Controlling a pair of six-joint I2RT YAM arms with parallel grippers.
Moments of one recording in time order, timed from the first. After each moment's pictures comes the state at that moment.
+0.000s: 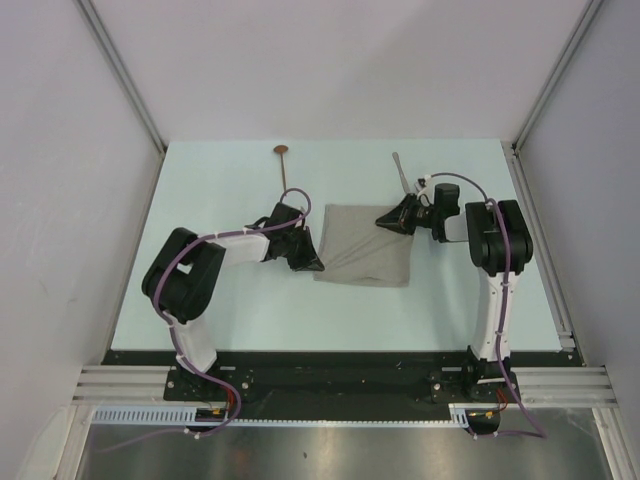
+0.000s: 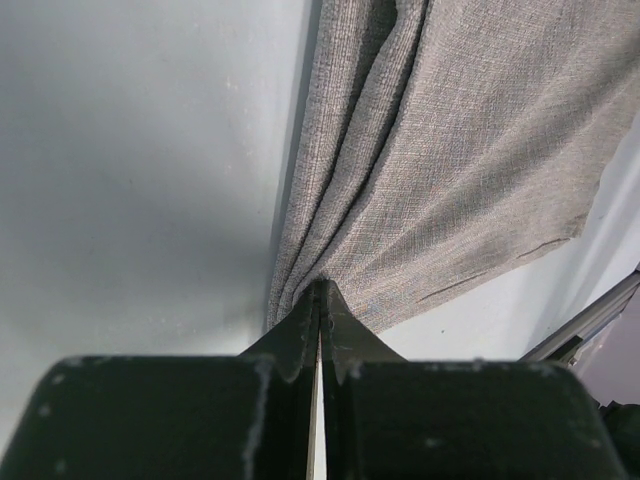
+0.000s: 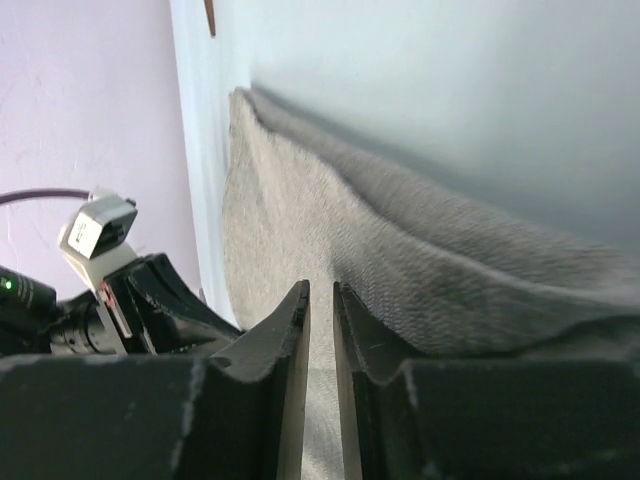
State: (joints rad) left arm -0.50 1.83 0.97 -0.13 0.34 -0.76; right arm 0.08 2.23 1.14 0.52 -0.90 0.84
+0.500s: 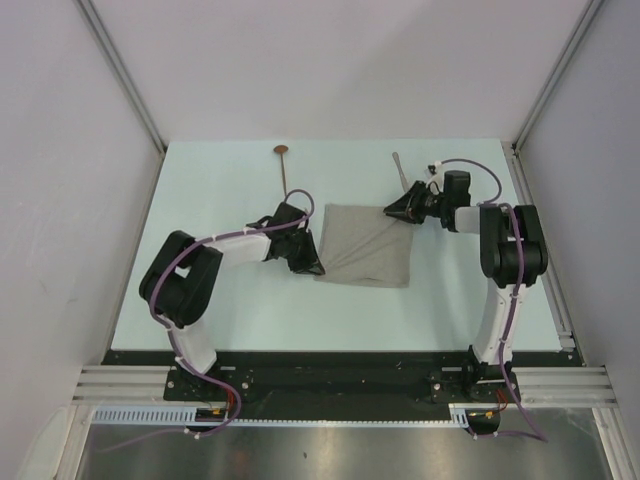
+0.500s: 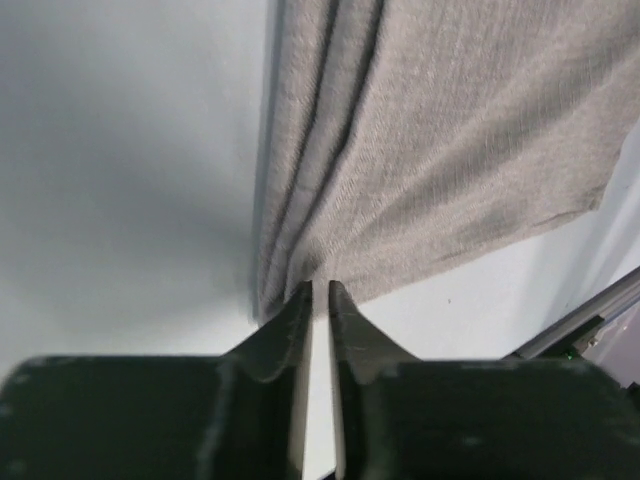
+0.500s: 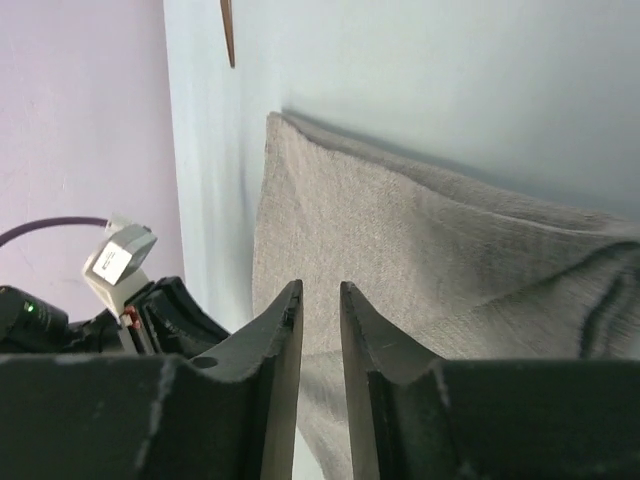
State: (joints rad) left arm -0.52 1.80 0.99 -0.22 0.33 -0.73; right arm 0.06 2.08 1.17 0.31 -0.84 0.75
